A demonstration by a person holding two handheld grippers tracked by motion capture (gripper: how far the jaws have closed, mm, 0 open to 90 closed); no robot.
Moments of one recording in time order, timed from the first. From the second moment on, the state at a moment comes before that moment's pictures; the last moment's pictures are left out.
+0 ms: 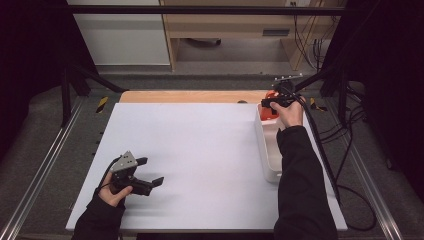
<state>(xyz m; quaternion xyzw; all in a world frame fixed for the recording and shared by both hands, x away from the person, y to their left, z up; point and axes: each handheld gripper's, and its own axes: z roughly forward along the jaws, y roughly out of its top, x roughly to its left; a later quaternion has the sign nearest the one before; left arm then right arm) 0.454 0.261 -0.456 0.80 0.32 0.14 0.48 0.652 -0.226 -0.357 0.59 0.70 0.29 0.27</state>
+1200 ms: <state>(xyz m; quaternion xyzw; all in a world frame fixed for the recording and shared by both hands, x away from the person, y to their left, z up) 0.454 0.260 -0.458 0.81 0.32 0.14 0.48 0.670 -0.221 -0.387 0.61 0.70 0.27 0.26</state>
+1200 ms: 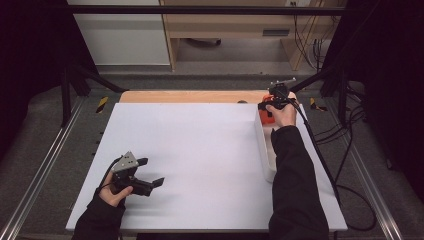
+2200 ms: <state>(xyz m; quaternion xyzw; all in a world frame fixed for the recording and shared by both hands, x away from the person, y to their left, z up) 0.455 0.259 -0.459 0.81 0.32 0.14 0.48 0.664 -0.227 -0.378 0.60 0.69 0.30 0.27</state>
